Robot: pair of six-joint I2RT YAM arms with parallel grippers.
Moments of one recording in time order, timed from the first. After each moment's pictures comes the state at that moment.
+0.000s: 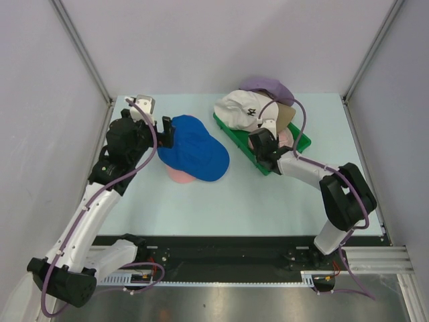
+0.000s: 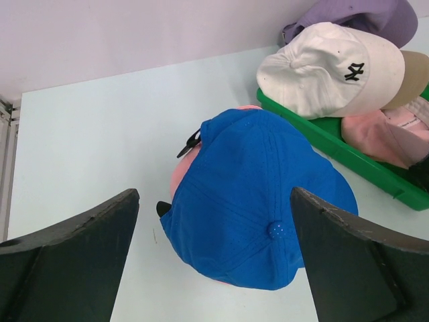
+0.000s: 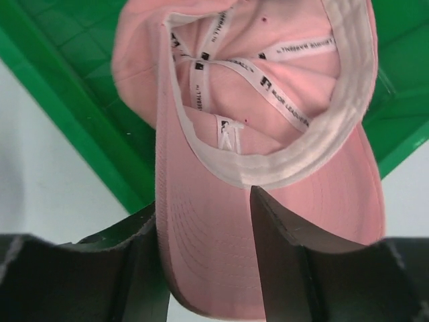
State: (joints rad) left arm -0.33 0.99 1.07 -0.30 -0.07 -0.02; right arm 0.57 1.68 1.07 -0.21 0.54 0.33
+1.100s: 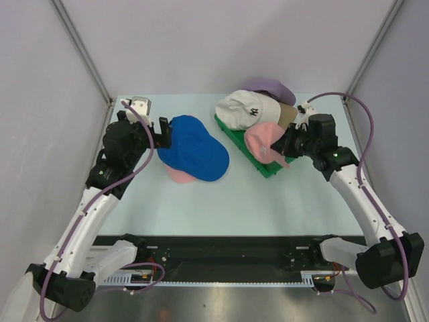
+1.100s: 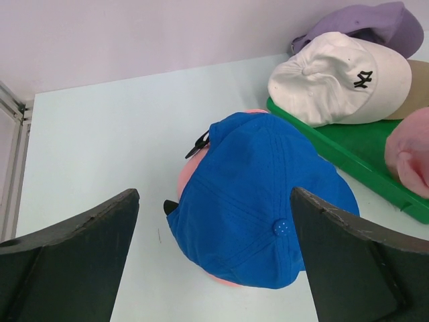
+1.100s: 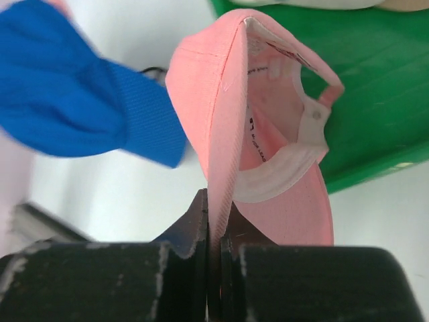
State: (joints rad) left arm -0.33 0.96 1.06 -0.30 -0.10 -0.03; right arm 0.26 1.16 1.08 -0.47 -0.26 0.42
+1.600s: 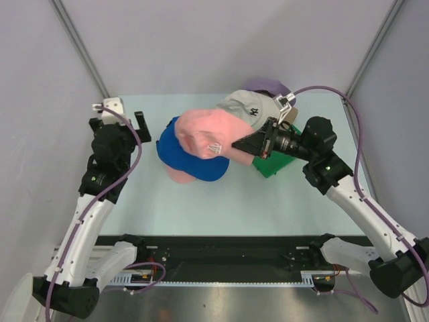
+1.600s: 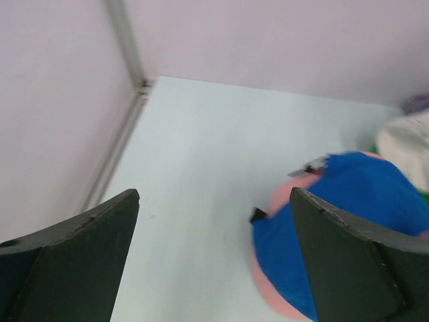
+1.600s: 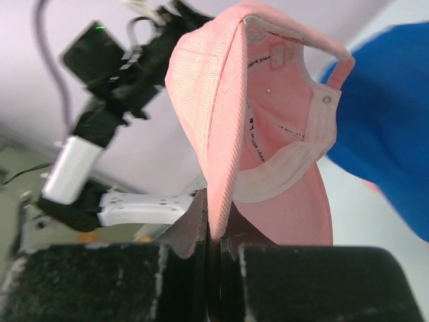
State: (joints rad) left arm -0.26 0.91 1.05 -0.30 -0.37 -0.07; right arm 0.51 1.06 1.08 0.01 -0.67 0.76
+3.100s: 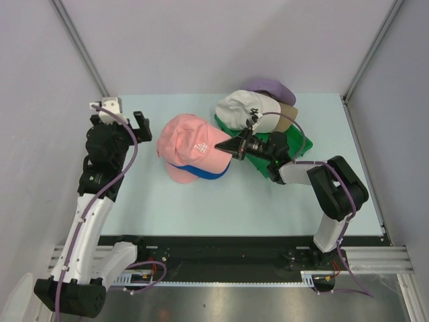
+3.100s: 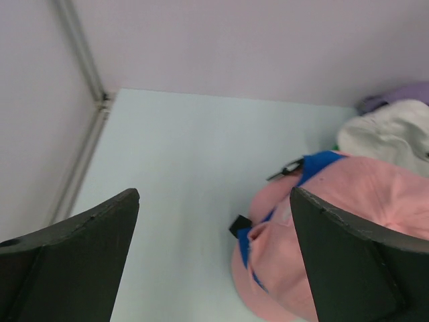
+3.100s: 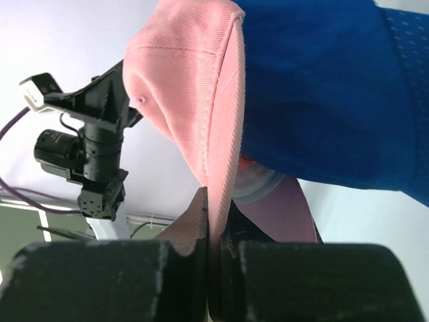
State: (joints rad) left arm -0.12 0.88 1.01 -0.22 -0.19 -0.08; right arm 0.49 1.77 0.85 1.10 -0.73 1.50
